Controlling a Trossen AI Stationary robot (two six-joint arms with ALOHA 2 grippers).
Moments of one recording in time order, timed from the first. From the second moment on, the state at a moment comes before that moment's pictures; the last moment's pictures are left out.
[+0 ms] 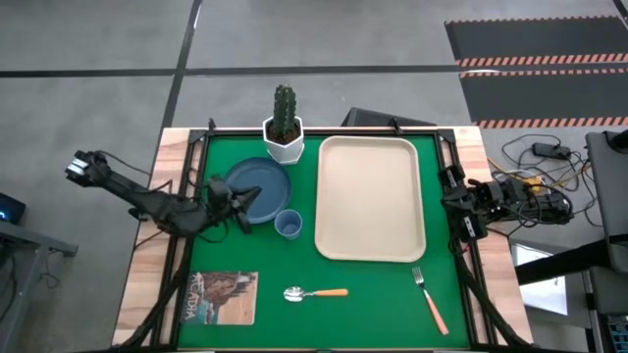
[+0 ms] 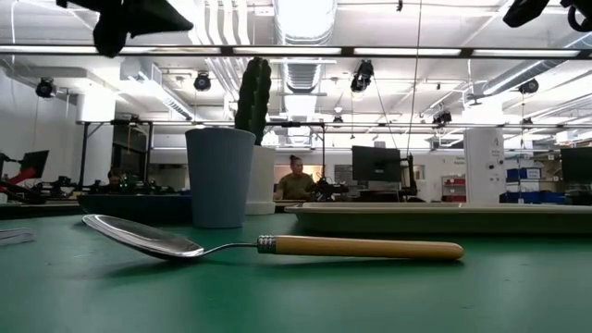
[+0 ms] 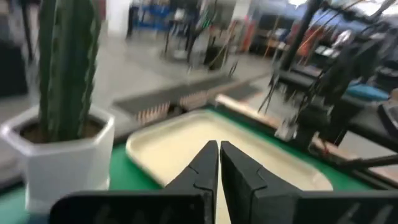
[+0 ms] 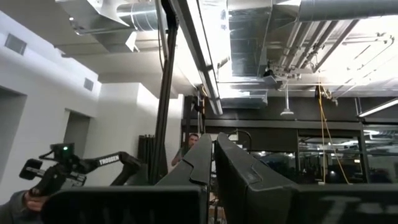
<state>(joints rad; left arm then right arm) -0.43 0.83 0.58 0.03 -1.03 -0.47 0.08 0.06 0.13 0.56 -0.17 0.02</state>
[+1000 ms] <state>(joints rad) -0.22 1.08 0.64 -0.65 -0.50 -0.96 0.08 0.06 0.13 0.55 -0.17 0.03</state>
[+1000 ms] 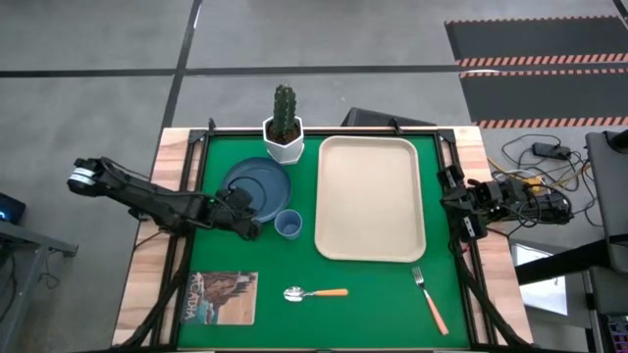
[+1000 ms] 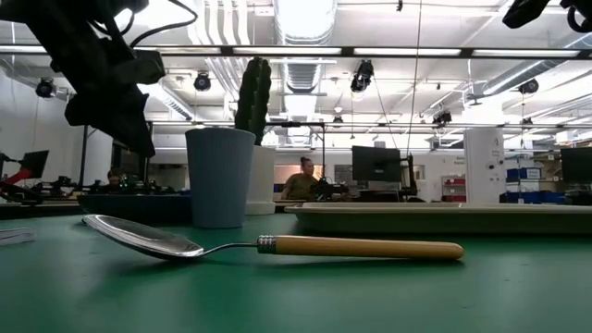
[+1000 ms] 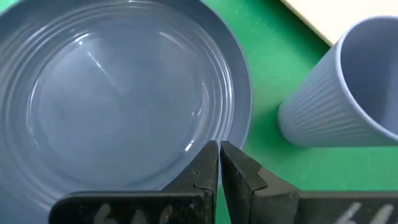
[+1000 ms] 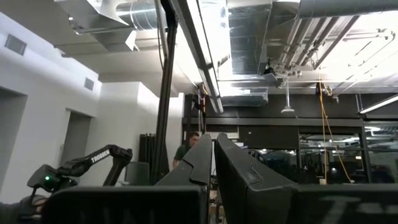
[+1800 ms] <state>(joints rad) -0.22 1.15 0.63 -0.67 -0.45 -0.52 0.08 0.06 0.13 0.52 -0.16 0.03</state>
